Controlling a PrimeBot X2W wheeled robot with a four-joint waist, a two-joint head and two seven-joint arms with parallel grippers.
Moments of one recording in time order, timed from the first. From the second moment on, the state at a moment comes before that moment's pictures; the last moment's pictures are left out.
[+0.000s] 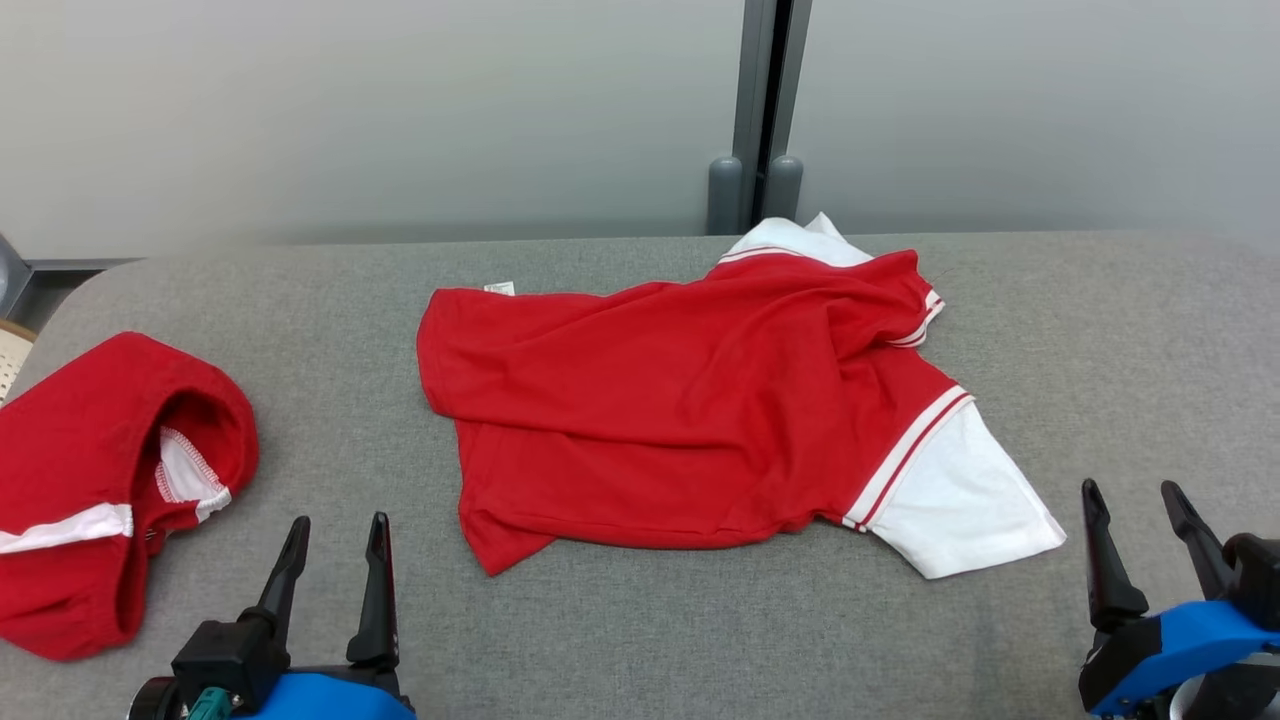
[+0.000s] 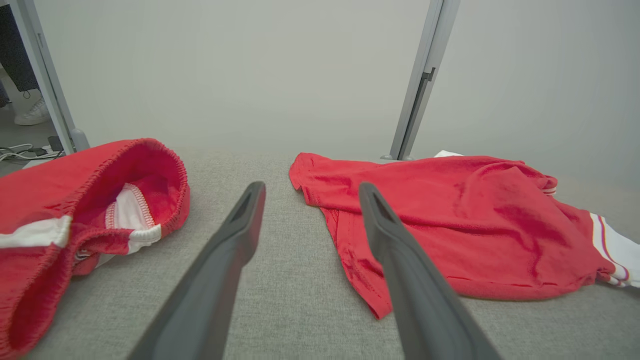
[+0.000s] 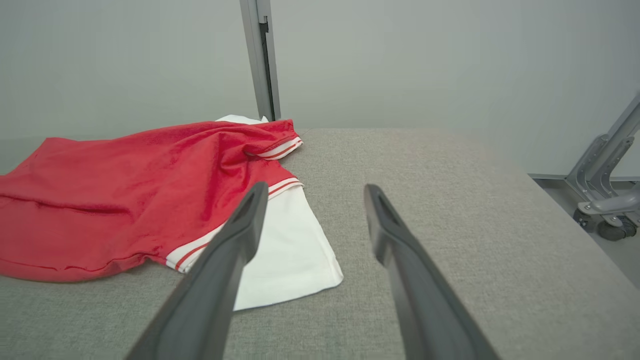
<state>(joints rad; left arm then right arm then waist) 0.01 0.23 -0.23 0.20 -0.39 0.04 -0.25 0.00 -0.05 -0.22 0.02 0.07 0.13 0.08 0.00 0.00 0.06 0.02</state>
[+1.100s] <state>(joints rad) 0.02 0.24 -0.25 0.20 -0.41 0.06 -0.20 0.04 -0.05 -0.19 0.02 0.12 0.13 0.12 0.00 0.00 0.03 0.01</state>
